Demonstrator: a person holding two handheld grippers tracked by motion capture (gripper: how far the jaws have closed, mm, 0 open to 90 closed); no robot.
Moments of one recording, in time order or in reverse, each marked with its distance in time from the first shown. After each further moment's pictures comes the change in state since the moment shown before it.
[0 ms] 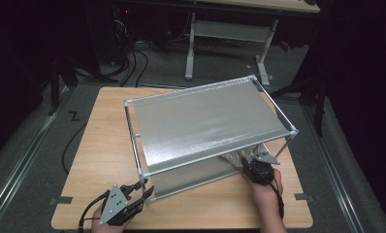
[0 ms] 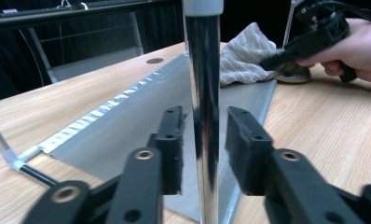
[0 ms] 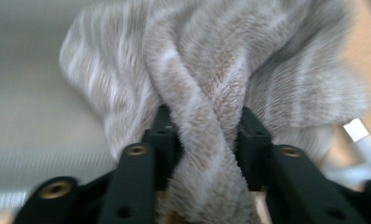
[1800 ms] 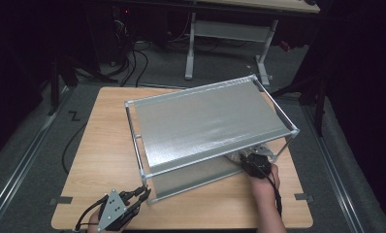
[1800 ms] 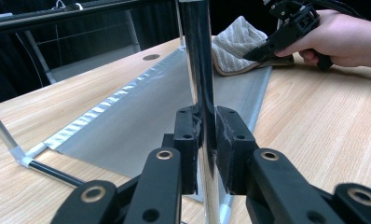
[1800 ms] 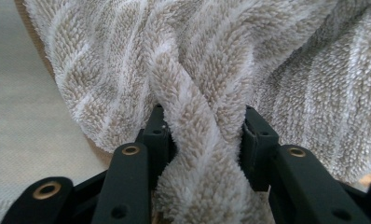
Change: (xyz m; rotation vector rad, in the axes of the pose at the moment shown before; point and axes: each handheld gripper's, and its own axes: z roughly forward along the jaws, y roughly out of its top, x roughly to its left) left arm -0.004 -0.002 -0.007 0.020 -0.019 0.031; right arm -0.003 0.002 0.029 0.107 0.010 0.004
